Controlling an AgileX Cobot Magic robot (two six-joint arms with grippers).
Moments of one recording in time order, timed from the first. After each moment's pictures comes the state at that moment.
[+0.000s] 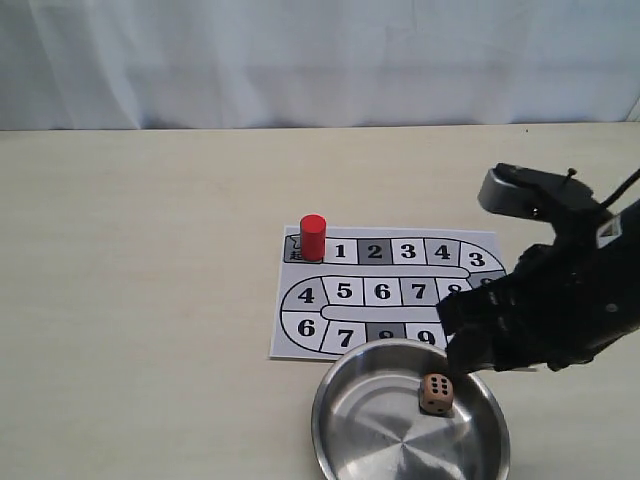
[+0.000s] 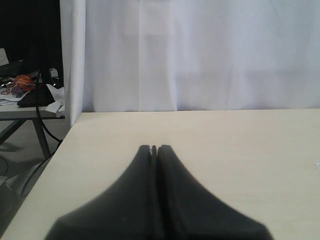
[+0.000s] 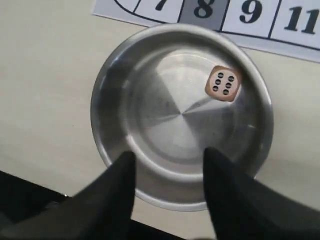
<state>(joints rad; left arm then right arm) 0.02 0.00 0.01 0.09 0.16 -0.05 0.40 1.27 -0.81 0.35 0.92 0.08</state>
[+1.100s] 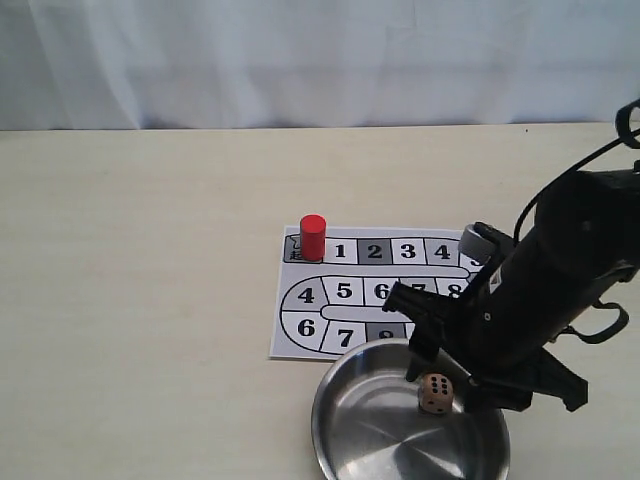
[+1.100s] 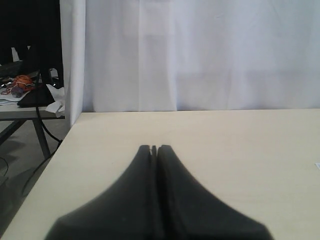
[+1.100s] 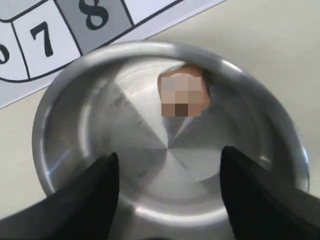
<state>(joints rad) 0.02 0.00 0.01 0.09 0.16 -0.05 0.48 1.57 -0.81 0.23 0.73 0.79</state>
